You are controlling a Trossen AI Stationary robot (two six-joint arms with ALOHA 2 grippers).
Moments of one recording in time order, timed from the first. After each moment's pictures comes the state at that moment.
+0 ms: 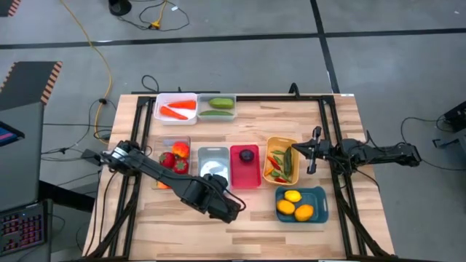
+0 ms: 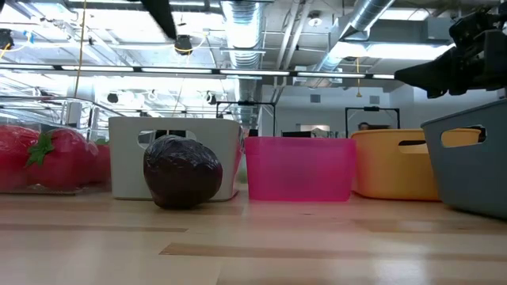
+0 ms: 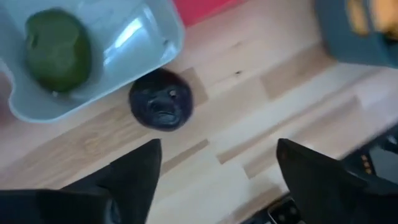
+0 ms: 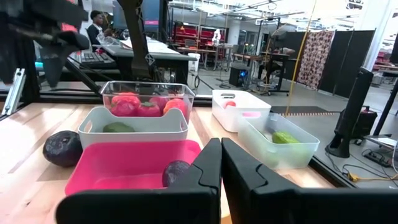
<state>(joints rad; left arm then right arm) -0.45 1.96 1.86 -1.18 -0.19 -1.56 0.07 0.02 0.02 0.04 0.32 -0.12</state>
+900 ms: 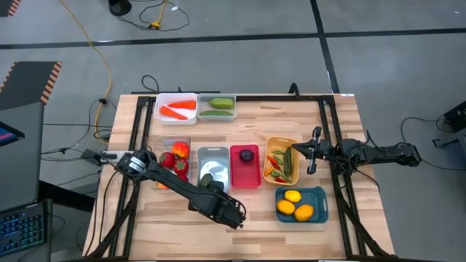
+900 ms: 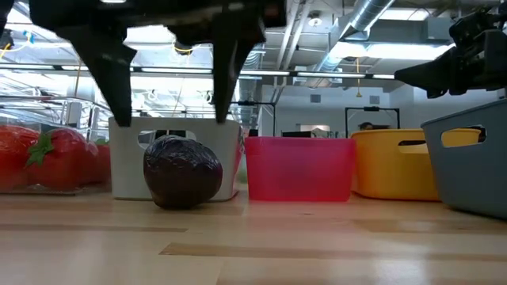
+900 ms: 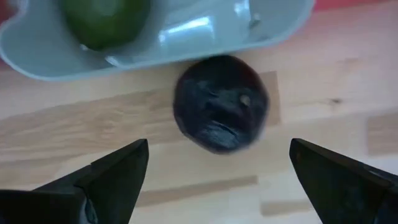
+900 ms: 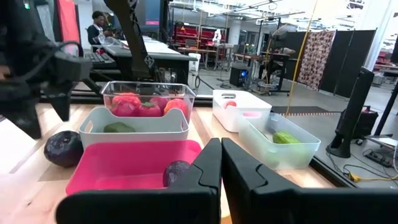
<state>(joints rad) -0.45 2.15 1.86 -1.26 -0.17 -1.89 0.07 0.02 0.01 0.04 0.32 -0.12</state>
